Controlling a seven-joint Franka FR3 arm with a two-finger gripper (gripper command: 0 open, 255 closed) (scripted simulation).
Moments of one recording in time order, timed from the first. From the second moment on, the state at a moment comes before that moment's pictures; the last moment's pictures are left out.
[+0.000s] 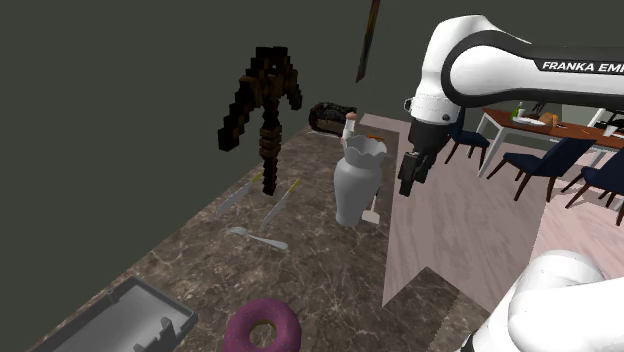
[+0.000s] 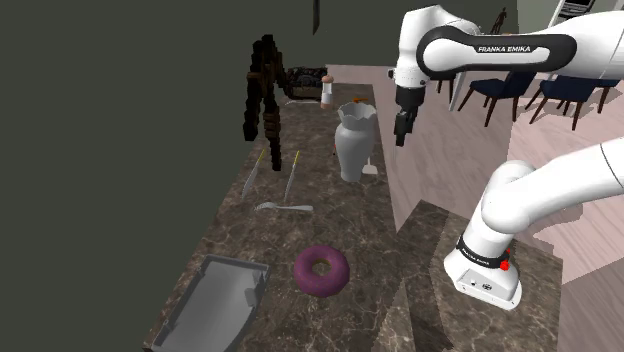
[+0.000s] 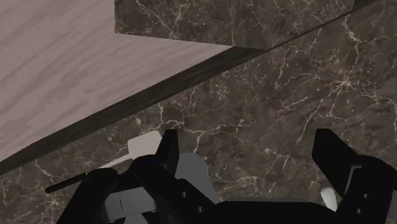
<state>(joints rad) 0.01 -0.74 -0.02 -2.43 -0.02 1.61 -0.13</state>
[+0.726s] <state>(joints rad) 0.08 -0.42 0.02 -2.33 0.06 1.82 -0.14</state>
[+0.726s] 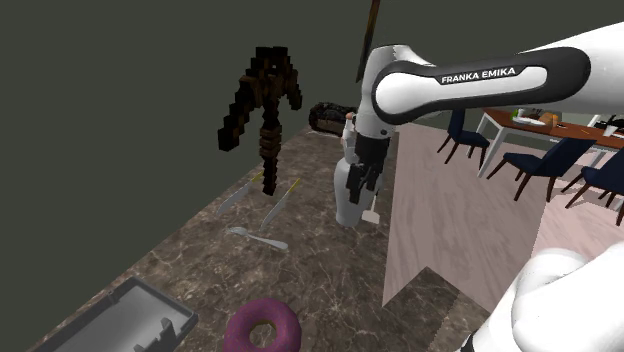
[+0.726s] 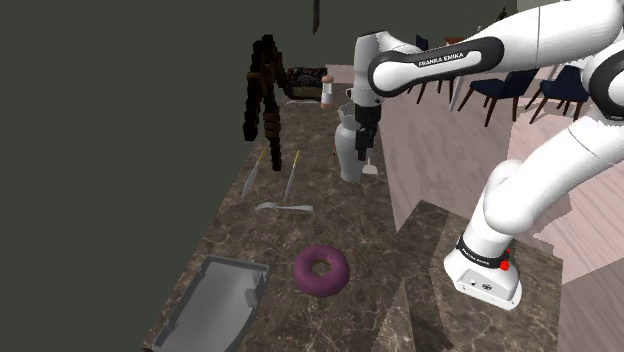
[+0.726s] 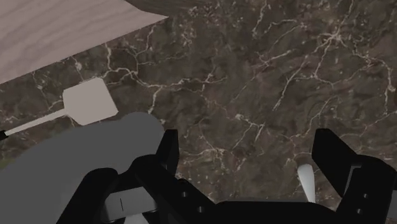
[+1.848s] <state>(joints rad) 0.19 0.18 0.11 -1.95 0.15 2.00 -0.19</state>
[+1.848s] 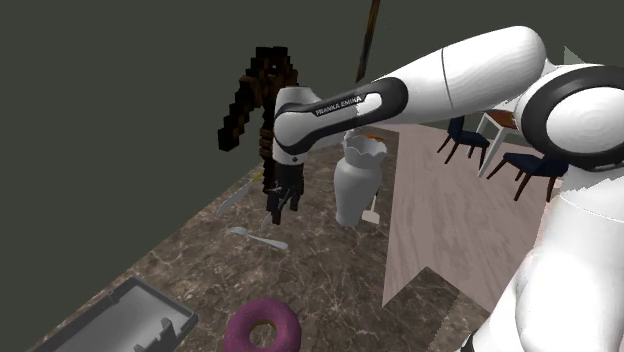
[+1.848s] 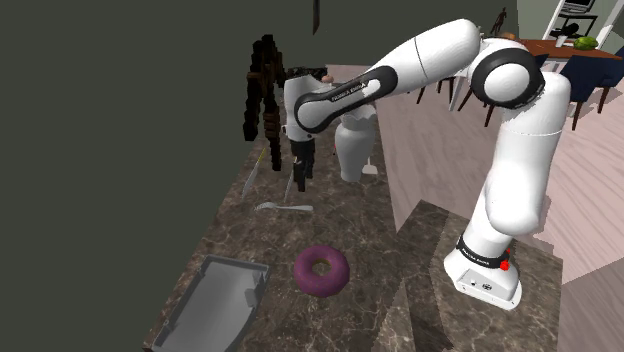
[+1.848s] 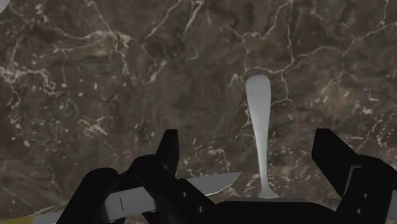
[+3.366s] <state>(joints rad) 0.23 0.44 0.15 -1.77 0.15 2.08 -0.19</state>
